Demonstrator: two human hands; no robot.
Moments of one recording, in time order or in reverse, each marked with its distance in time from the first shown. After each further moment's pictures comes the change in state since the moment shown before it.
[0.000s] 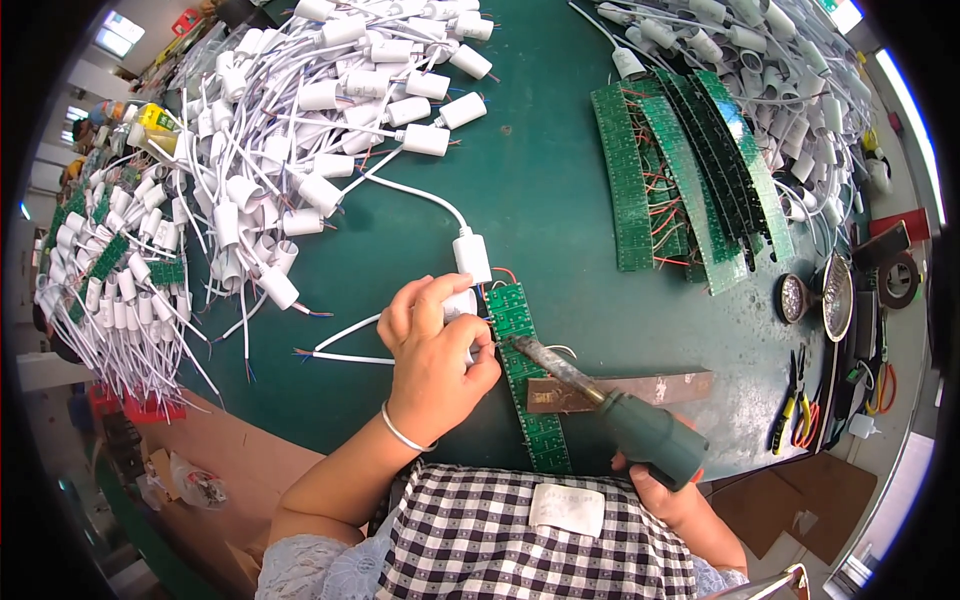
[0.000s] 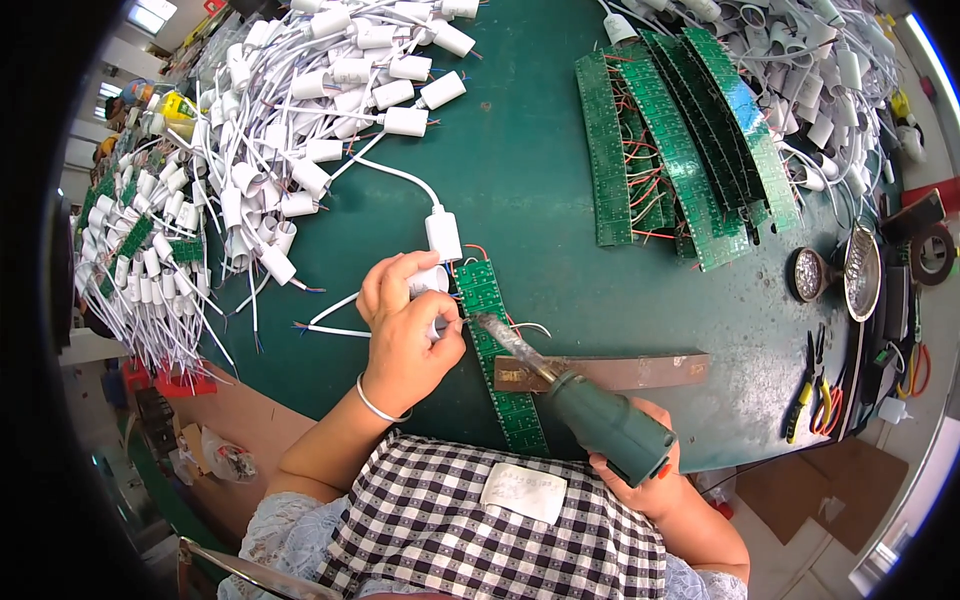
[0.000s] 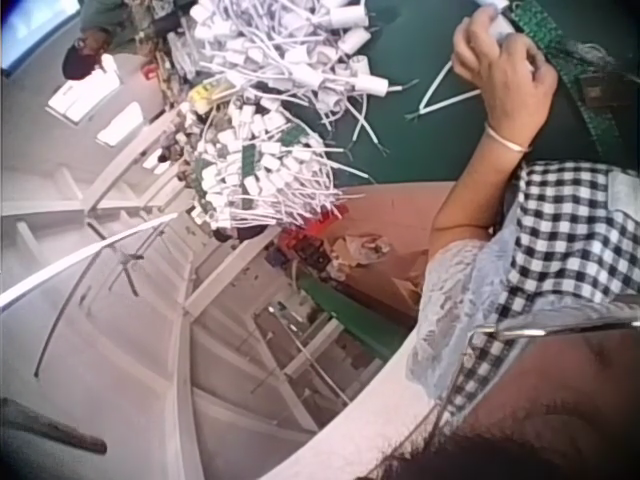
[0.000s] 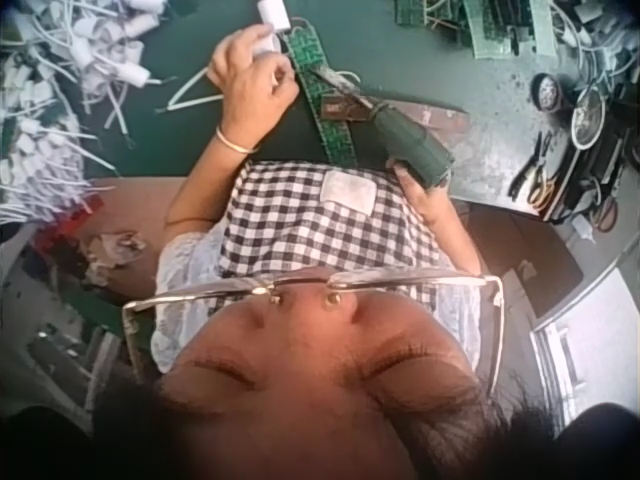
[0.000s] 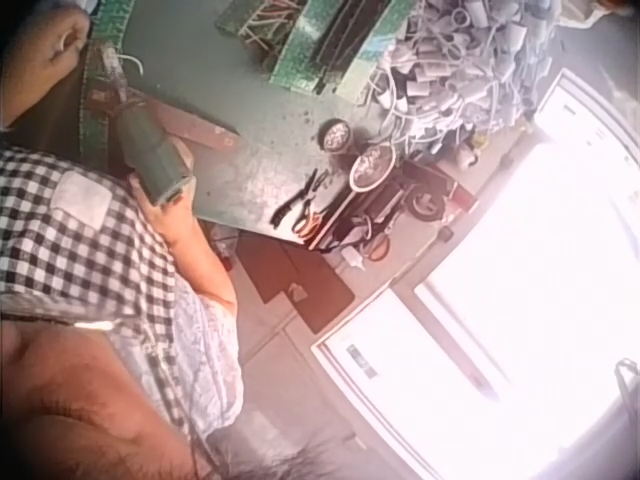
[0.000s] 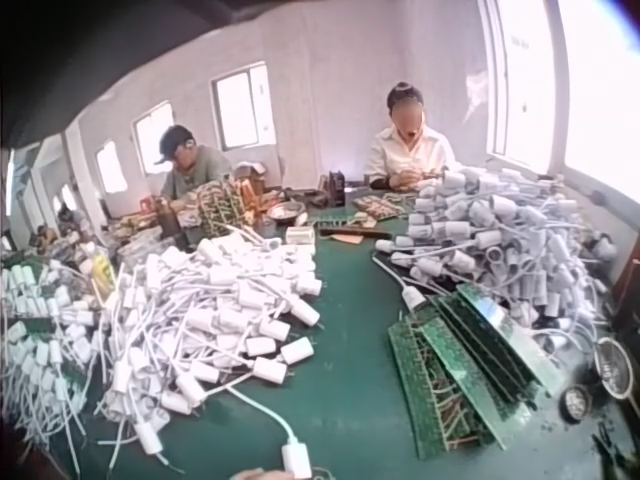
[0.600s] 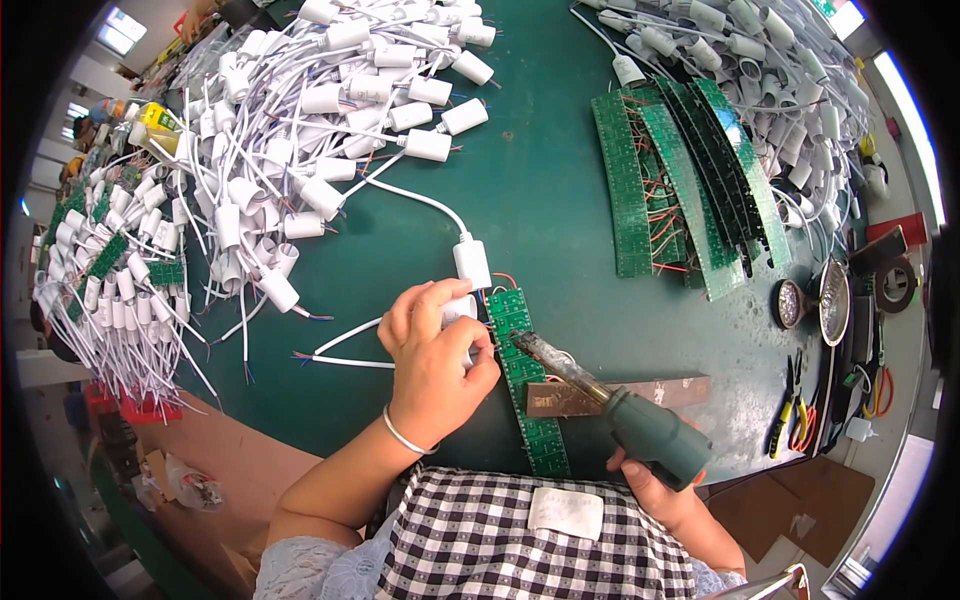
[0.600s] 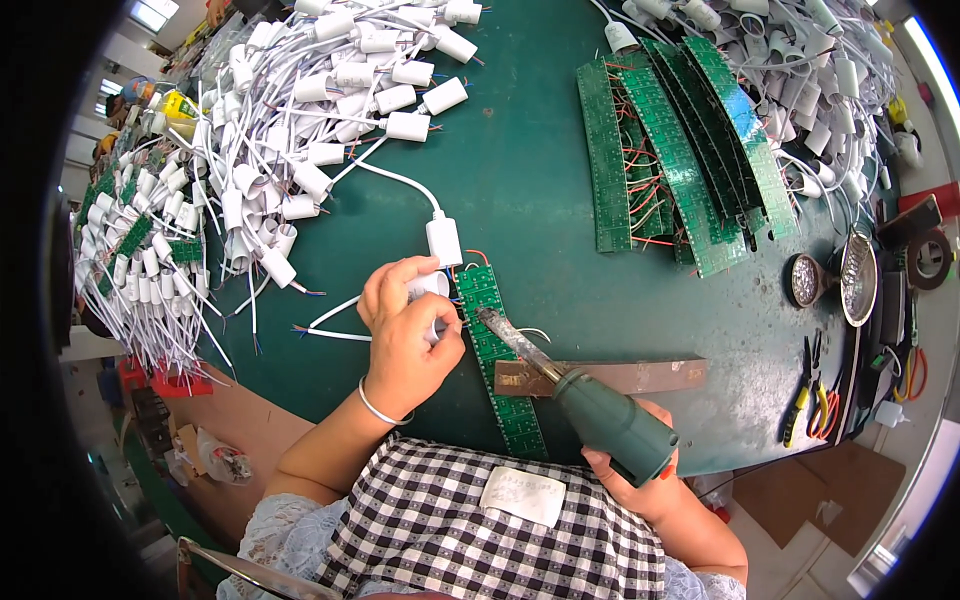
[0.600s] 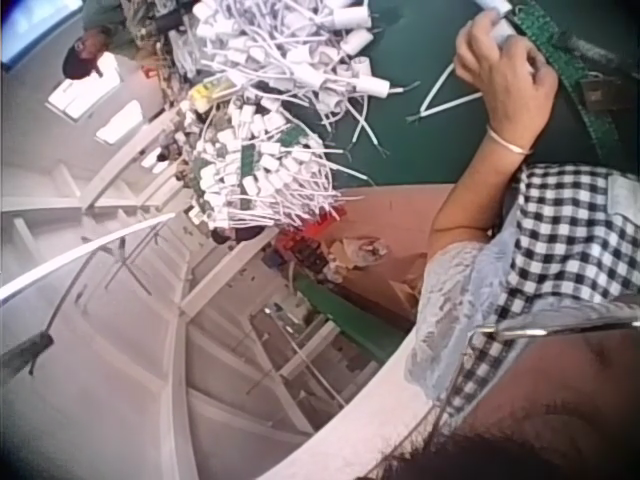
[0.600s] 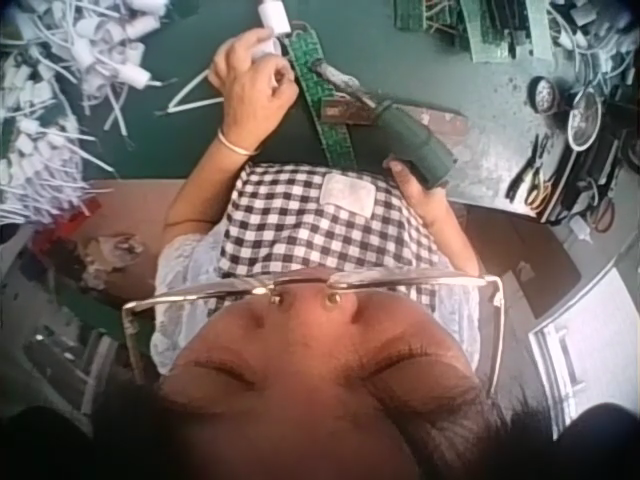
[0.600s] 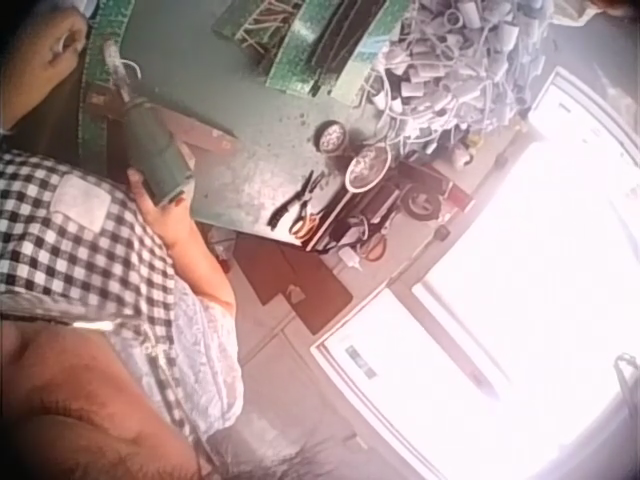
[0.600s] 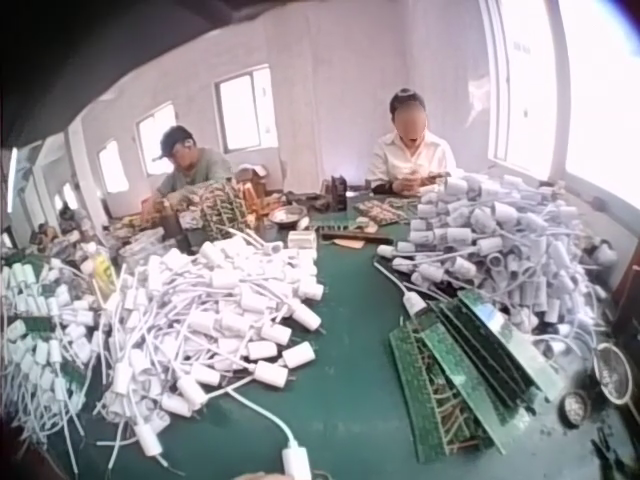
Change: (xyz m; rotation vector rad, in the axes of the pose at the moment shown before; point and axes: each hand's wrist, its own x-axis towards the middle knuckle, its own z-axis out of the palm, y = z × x) left_hand 0.000 0.000 0.002 -0.028 0.035 -0.015; right_hand 0.010 -0.027 0.000 0.362 0.089 0.368
